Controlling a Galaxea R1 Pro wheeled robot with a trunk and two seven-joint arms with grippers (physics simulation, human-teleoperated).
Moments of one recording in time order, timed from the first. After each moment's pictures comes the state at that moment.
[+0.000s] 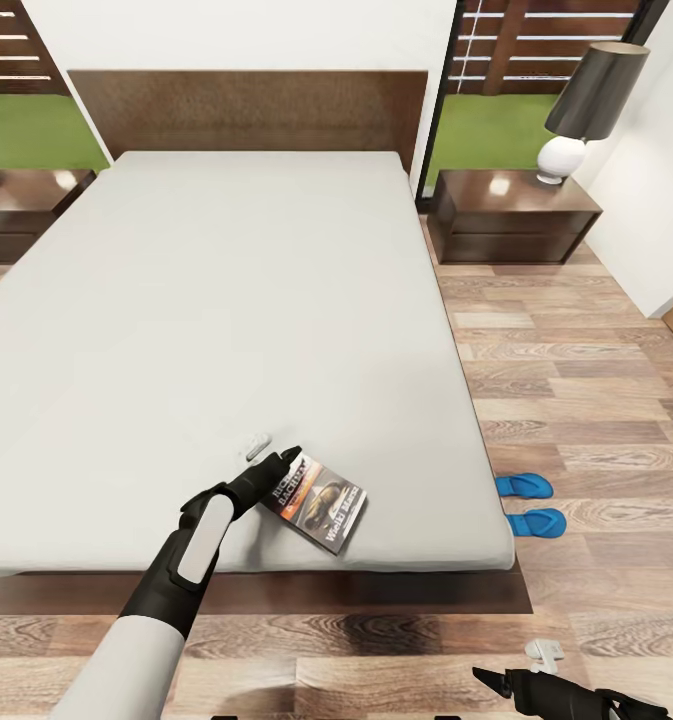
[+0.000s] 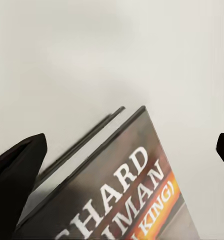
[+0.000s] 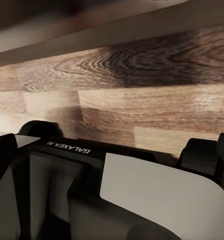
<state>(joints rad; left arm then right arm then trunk) -0.62 -0.11 -0.02 -1.04 0.75 0.45 0.04 -0.43 -0.28 -0.29 -0.29 0.05 0.13 0.93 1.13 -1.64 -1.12</state>
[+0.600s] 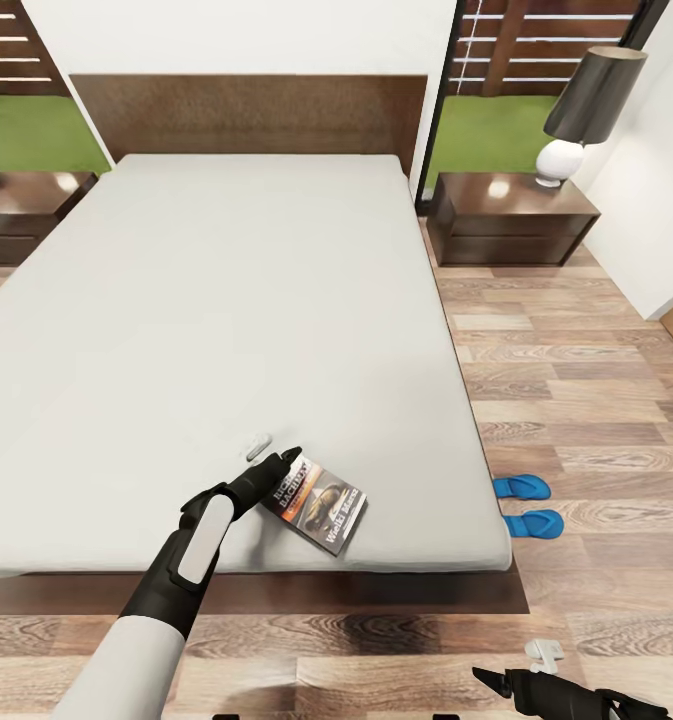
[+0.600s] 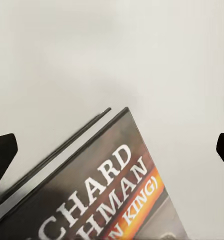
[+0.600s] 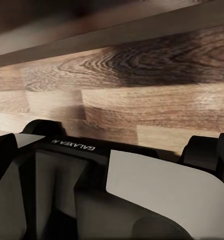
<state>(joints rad) -0.62 -0.11 -0.02 -1.04 0.74 0.45 0.04 -0.43 -0.28 -0.29 -0.29 0.05 0.13 0.93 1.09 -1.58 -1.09</state>
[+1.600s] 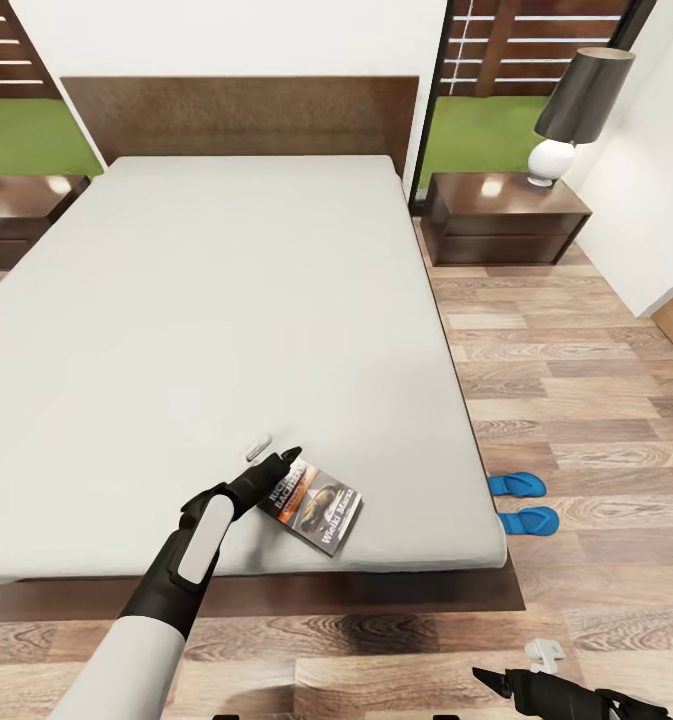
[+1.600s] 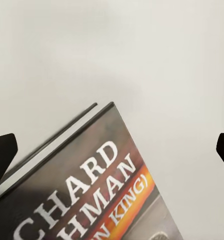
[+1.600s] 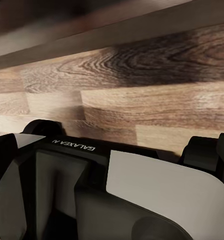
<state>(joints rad) -0.62 -0.11 -0.02 -1.04 0.74 0.45 0.04 -0.43 -0.28 -0.29 -0.29 0.05 0.13 0.93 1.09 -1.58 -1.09</state>
